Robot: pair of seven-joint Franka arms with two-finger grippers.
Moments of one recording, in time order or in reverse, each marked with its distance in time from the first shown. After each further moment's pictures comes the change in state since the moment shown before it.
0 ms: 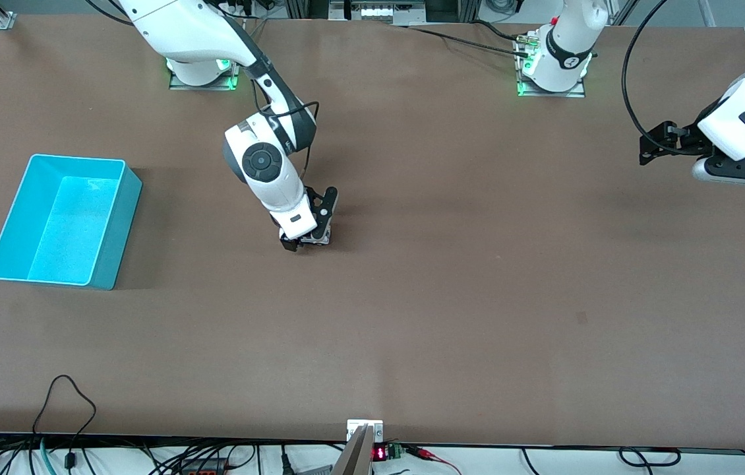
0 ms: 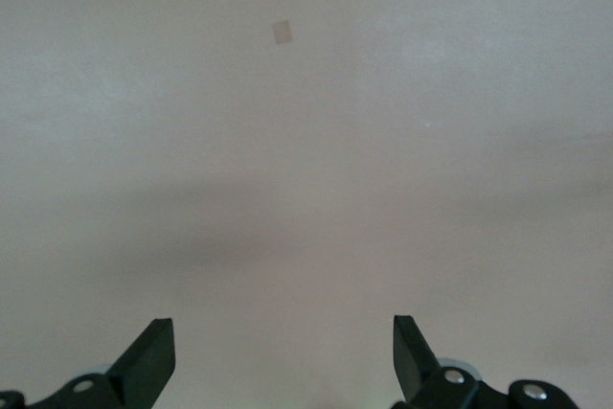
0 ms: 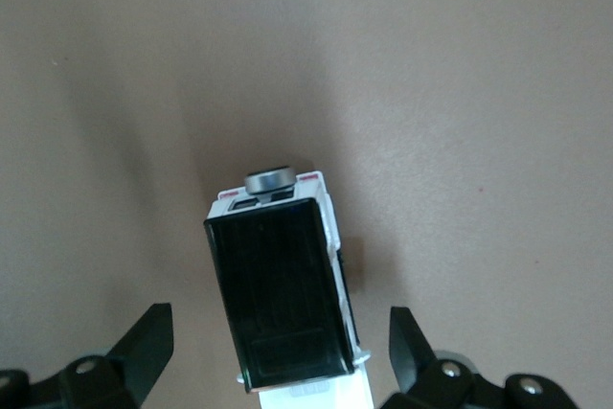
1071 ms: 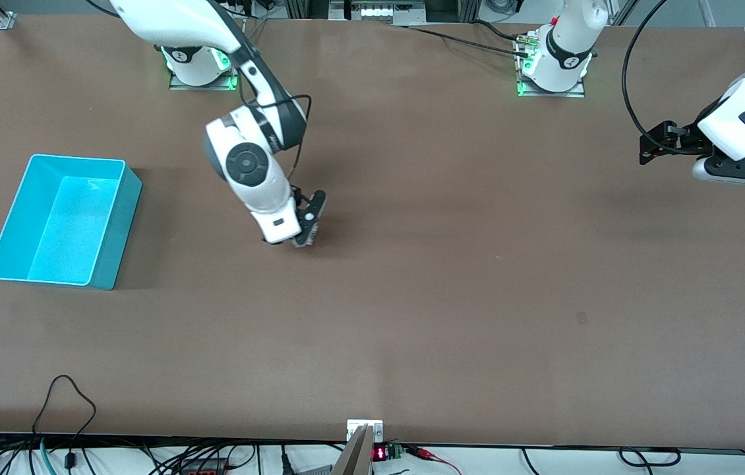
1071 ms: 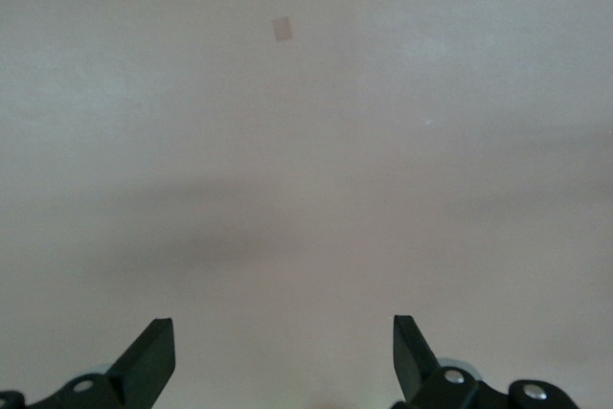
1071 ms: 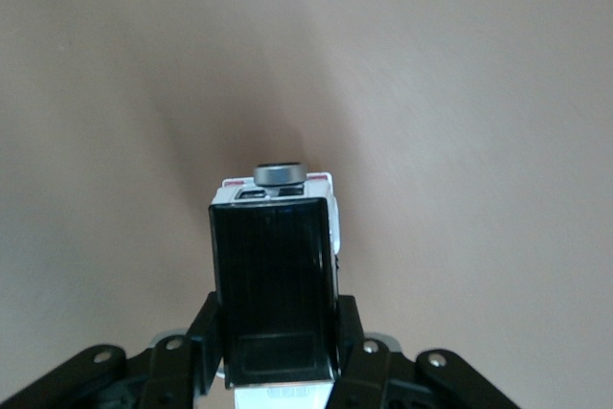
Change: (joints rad) left arm 0.000 0.000 0.001 0.000 0.000 -0.009 0.000; right arm -0.004 -0.098 -0.067 0.121 -0.001 -0.340 0.097
